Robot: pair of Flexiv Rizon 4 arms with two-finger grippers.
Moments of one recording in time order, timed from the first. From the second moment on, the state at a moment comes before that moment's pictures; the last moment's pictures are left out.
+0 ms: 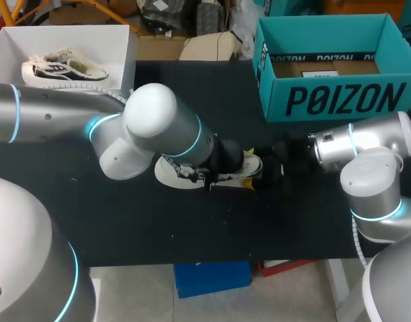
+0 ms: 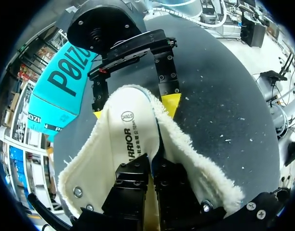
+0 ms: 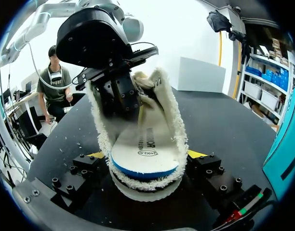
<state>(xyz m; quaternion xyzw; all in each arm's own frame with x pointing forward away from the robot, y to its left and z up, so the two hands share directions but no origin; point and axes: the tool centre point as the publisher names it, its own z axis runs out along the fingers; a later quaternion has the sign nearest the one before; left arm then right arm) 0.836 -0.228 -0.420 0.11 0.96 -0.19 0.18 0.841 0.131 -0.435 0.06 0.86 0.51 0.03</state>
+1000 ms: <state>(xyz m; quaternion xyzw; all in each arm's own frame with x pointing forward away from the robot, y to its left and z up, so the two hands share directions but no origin) 0.839 -0.230 -0.384 0.10 0.95 -0.23 0.20 0.841 0.133 -0.435 0.06 0.86 0.51 0.03</state>
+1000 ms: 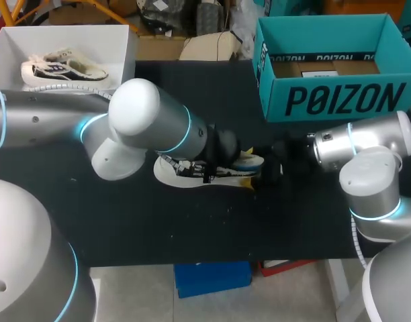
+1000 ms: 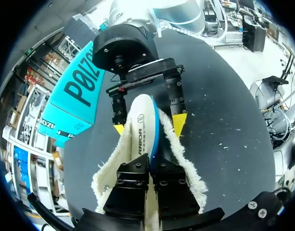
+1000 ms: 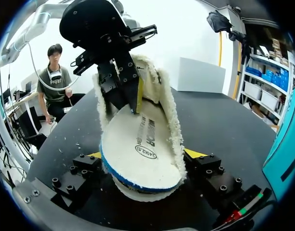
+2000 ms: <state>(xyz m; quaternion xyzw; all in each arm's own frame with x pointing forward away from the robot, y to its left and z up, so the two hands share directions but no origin) 0.834 -0.261 -0.378 0.24 0.91 -0.31 0.17 0.841 0.136 -0.435 0.06 0.86 0.51 0.03</state>
